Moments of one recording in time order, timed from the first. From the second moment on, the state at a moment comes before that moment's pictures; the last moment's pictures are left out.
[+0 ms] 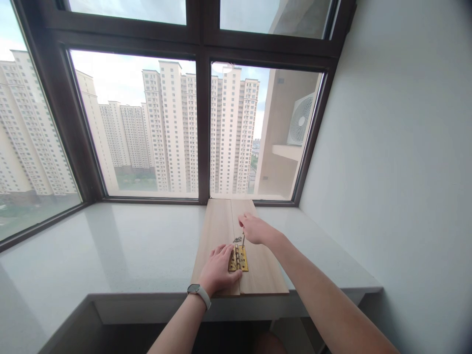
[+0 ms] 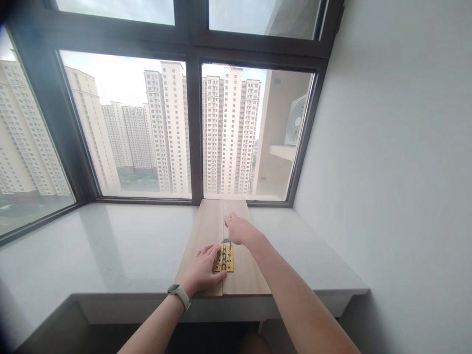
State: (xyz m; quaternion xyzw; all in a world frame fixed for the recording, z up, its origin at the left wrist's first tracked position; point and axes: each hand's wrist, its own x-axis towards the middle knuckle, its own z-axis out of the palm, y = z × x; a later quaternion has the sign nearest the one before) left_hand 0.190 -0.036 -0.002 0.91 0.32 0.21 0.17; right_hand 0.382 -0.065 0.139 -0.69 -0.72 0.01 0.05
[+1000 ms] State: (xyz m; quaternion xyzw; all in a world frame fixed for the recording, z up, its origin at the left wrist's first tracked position) left_hand 0.189 -0.039 0.004 0.91 0.32 0.19 0.18; right_hand 0.380 -0.065 0.144 -0.68 -0.73 0.00 0.07
